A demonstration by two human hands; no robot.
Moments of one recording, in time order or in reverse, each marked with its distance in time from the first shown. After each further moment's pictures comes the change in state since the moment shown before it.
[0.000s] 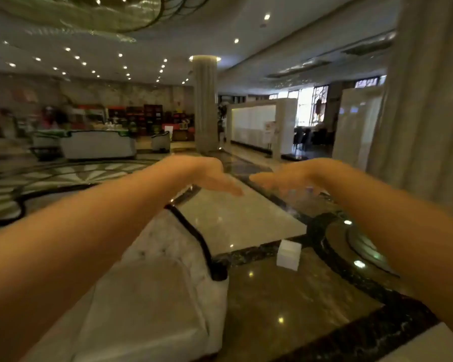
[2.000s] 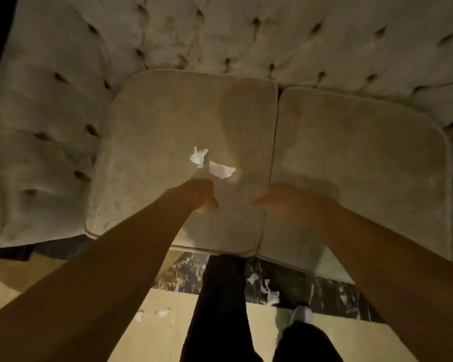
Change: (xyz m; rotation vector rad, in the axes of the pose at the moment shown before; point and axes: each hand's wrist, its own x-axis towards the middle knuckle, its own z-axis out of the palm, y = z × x) left_hand 0.325 -1.005 0.518 -0.451 -0.901 -0.650; right_hand 0.774 -0.560 0.737 0.091 -1.018 -0.018
